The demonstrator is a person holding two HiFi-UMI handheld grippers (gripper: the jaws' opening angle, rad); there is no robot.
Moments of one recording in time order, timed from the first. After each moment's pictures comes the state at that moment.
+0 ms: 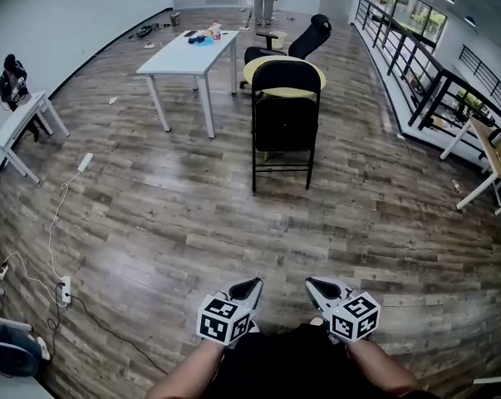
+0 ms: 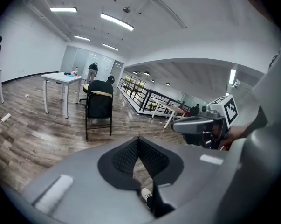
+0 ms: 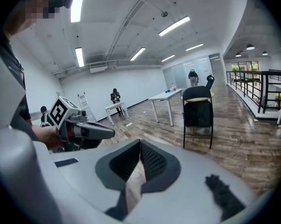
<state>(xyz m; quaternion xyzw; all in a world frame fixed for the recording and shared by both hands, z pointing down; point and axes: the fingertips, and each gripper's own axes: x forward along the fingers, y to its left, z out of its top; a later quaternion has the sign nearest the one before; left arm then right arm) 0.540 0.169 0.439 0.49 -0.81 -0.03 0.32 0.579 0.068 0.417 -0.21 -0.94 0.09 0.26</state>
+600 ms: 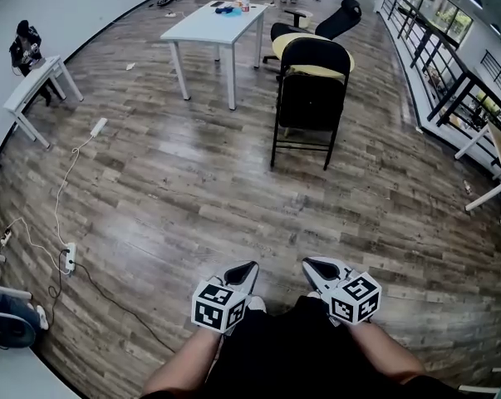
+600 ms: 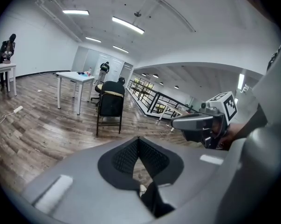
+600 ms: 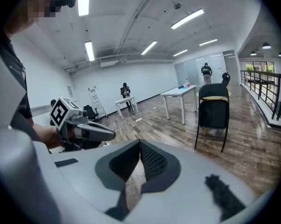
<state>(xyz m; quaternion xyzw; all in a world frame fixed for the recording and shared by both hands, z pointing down) 0.532 0.259 0.452 0.44 -0.83 -0.05 0.33 0.553 0.156 0.422 -0.28 -0.92 0.07 0.27</state>
